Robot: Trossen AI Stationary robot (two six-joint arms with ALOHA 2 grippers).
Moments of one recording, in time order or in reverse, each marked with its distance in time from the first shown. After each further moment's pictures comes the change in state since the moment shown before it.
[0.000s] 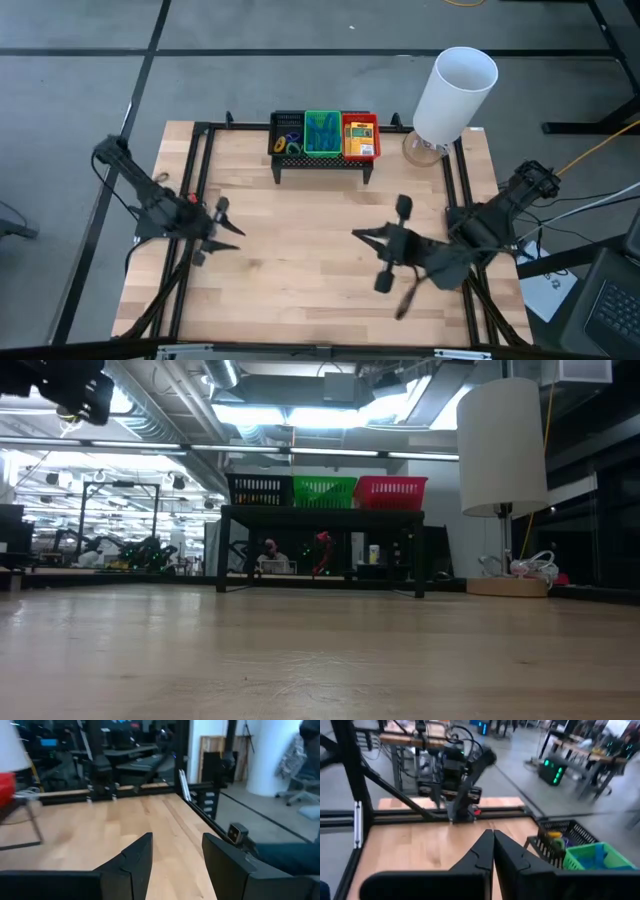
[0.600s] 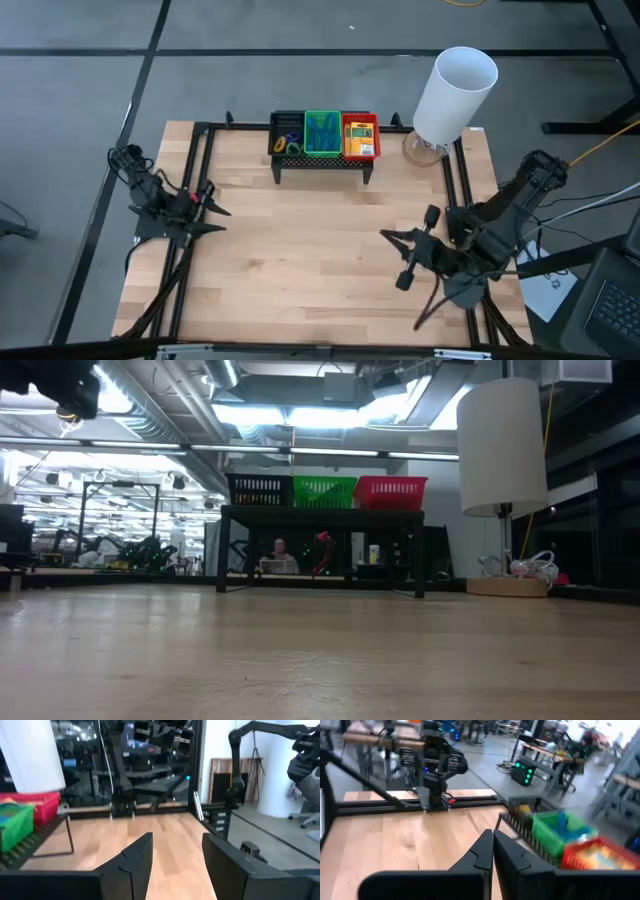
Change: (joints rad) left arm -0.030 -0.335 0.048 -0.334 -0.125 0.049; right arm 0.178 -0.150 -0.326 -0.017 0.301 0.206
